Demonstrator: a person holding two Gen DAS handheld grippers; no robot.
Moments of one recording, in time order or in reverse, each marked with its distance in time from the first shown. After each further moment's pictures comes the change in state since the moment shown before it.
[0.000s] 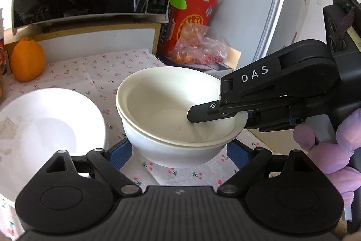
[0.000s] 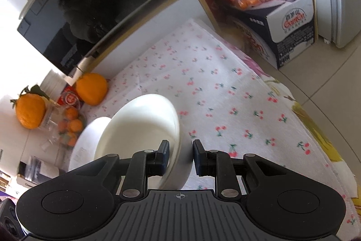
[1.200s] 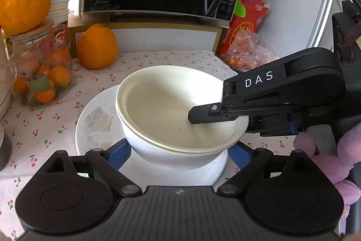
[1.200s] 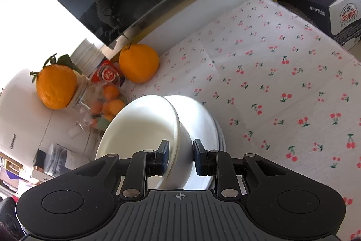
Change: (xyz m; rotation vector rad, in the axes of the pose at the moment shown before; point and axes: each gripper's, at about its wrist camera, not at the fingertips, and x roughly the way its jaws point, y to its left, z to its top) left arm -0.033 0.091 -0.001 -0.104 0.020 0.147; right arm 0.074 0.106 -0.025 -0.059 0.074 0.100
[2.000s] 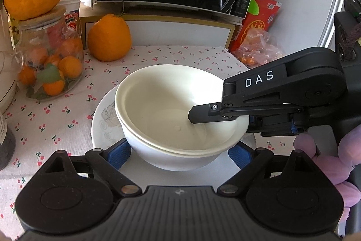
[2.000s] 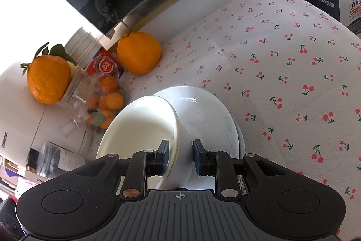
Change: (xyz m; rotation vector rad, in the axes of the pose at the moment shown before) left arm 0.006 0.016 -0.003 -0.029 0.016 0.023; right arm 0.029 0.009 0.001 -0.012 0.028 0.000
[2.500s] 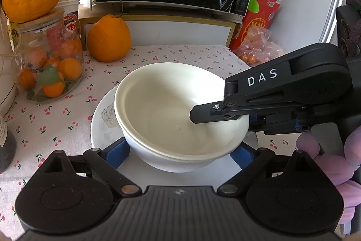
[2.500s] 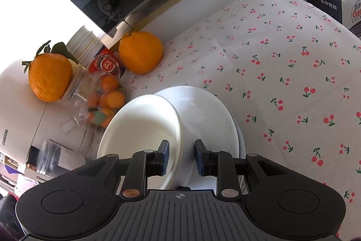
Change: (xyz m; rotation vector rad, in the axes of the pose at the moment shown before) left arm 0.002 -0.001 0.000 0.017 0.003 0.011; right arm -0.001 0.001 0.000 -0.018 0.005 0.002
